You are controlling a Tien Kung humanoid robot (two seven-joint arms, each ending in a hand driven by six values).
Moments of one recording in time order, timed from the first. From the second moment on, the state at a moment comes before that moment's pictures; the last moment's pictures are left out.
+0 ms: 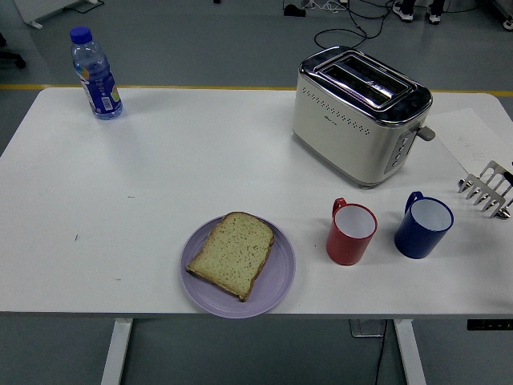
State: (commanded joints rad) left arm 0.02 0.00 -1.17 -0.18 0.84 0.12 0.29; right arm 0.02 -0.21 1.64 1.48 -0.52 -0.26 0.04
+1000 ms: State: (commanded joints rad) left arm -0.01 0.00 -1.14 -0.18 0.80 0.11 0.28; right arm 0.04 -0.19 1.65 1.39 -0.37 -0.33 0.11
